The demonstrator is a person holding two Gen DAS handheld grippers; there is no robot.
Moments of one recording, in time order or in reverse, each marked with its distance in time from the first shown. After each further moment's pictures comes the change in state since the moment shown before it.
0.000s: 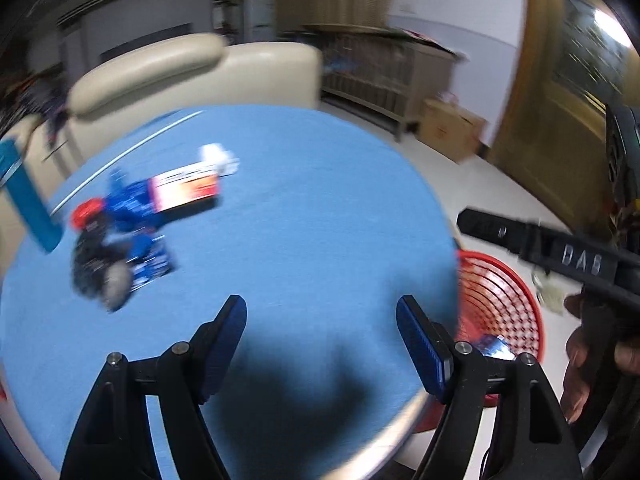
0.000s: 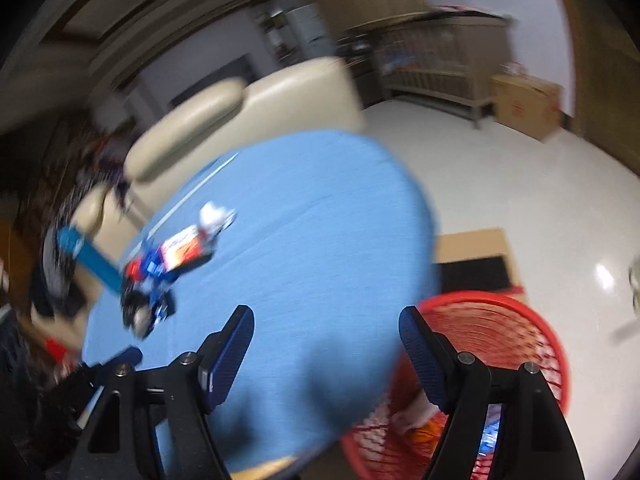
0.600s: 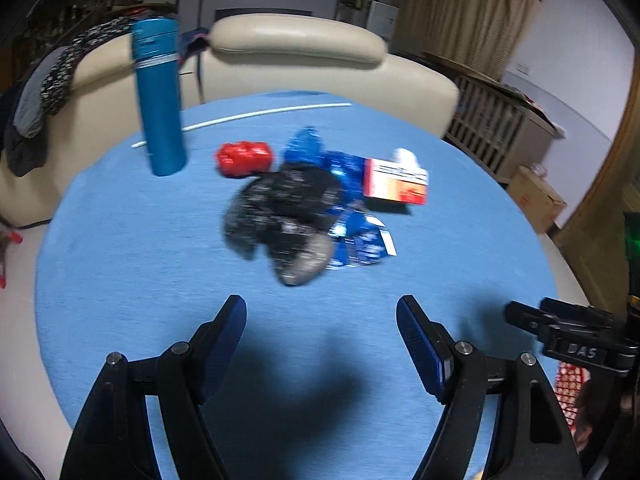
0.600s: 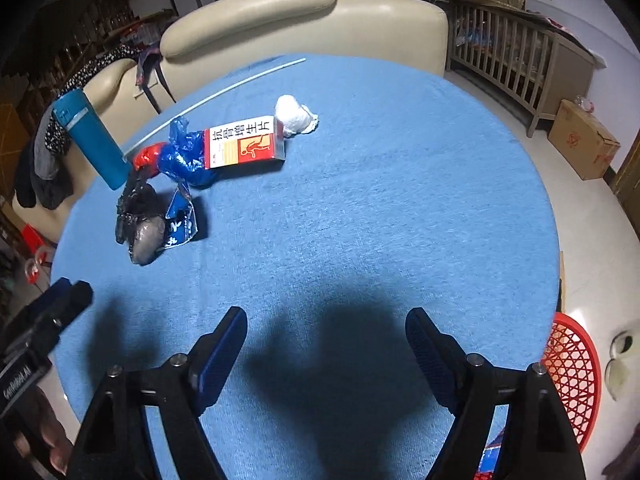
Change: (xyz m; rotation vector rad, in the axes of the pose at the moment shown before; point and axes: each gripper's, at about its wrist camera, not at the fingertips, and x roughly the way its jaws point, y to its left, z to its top) left arm -0.013 0.170 -0.036 -0.333 -0.051 0.190; right arm 0.090 0.122 -0.019 -0.276 0.244 -0.050
